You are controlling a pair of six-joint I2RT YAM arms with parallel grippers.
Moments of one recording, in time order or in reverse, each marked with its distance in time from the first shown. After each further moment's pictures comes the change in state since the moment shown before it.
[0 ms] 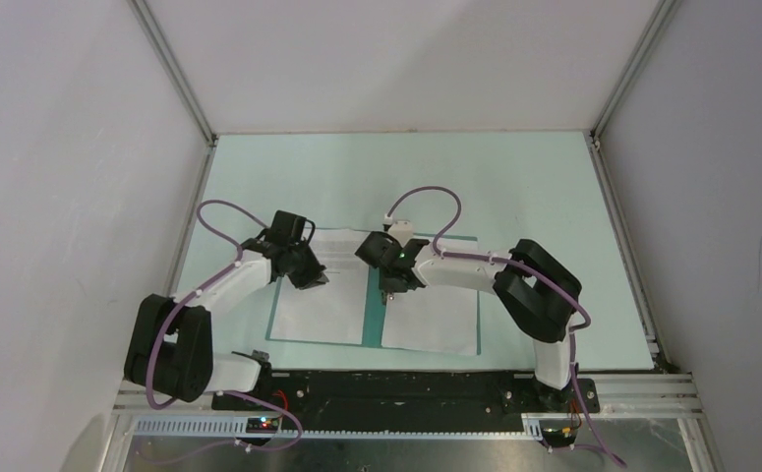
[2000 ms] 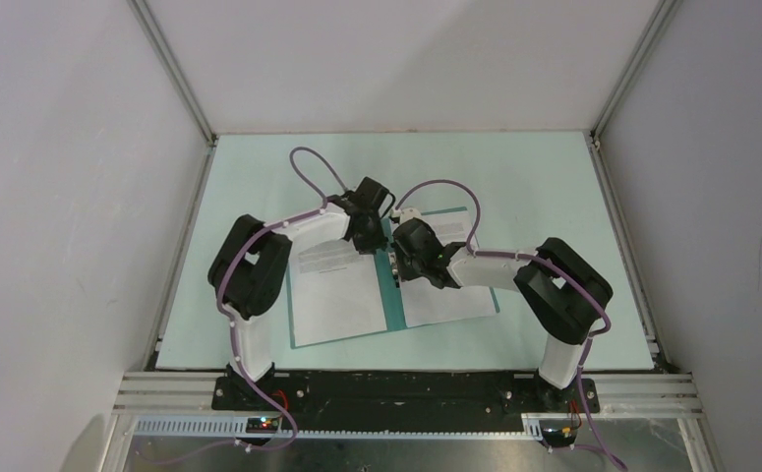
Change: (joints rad) left arm -0.301 0.601 0.570 0.009 -0.169 0.027; right arm -0.169 -0.130 -0.303 0.510 -0.199 -0.504
